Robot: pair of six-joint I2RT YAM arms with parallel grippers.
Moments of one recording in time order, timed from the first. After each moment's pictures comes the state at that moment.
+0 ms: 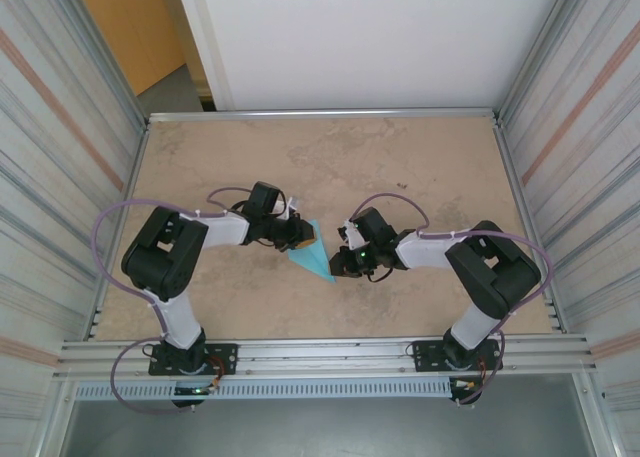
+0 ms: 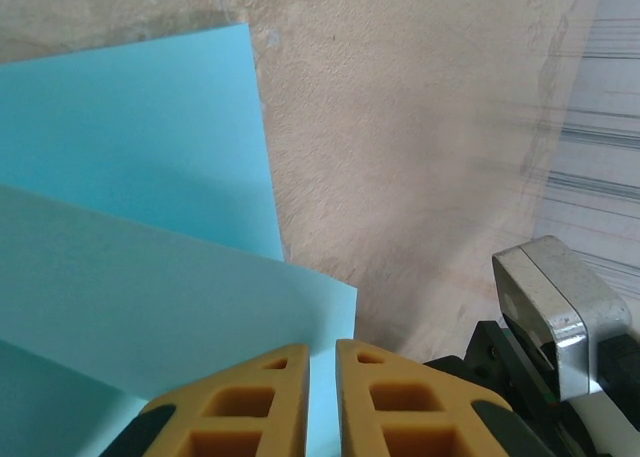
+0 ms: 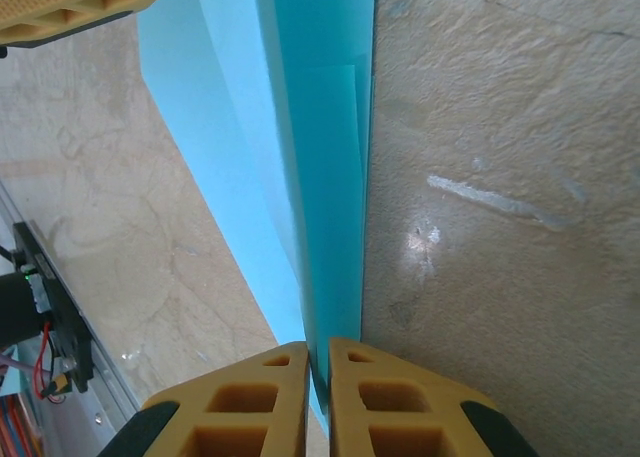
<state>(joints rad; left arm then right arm) -0.48 1.80 0.86 0.02 0.71 -0.81 0.69 1.66 0.68 -0.03 -0.55 0.66</state>
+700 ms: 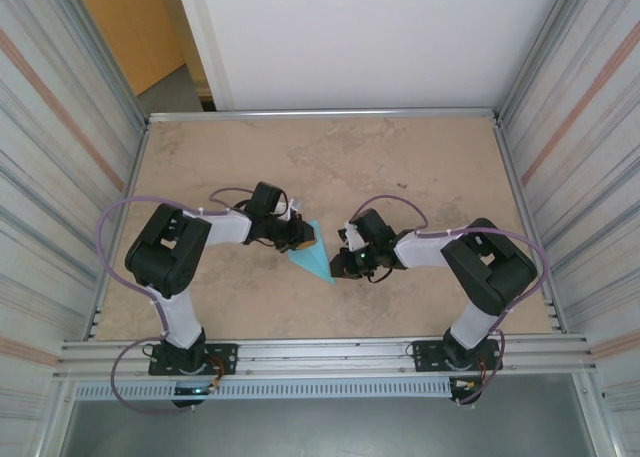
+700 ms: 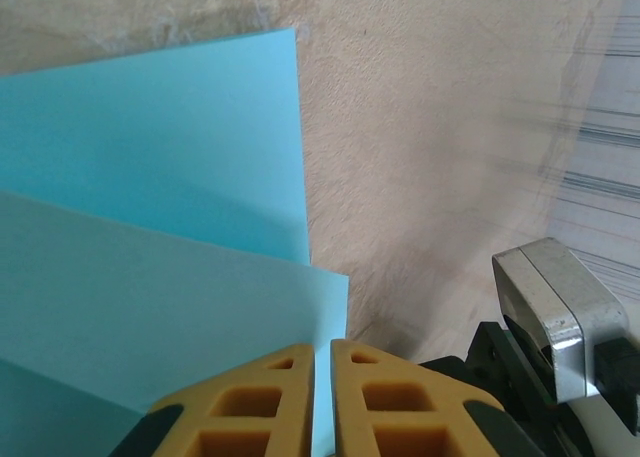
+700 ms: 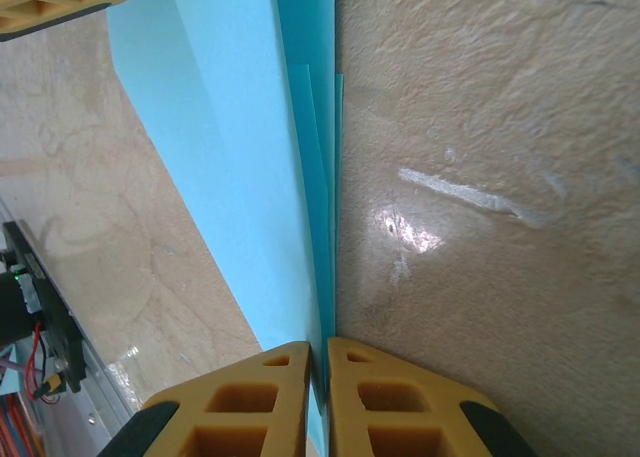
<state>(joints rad) -0.48 1.82 0.88 -0.02 0.70 -0.81 0.69 1.68 0.68 -0.02 -0.56 0.66</state>
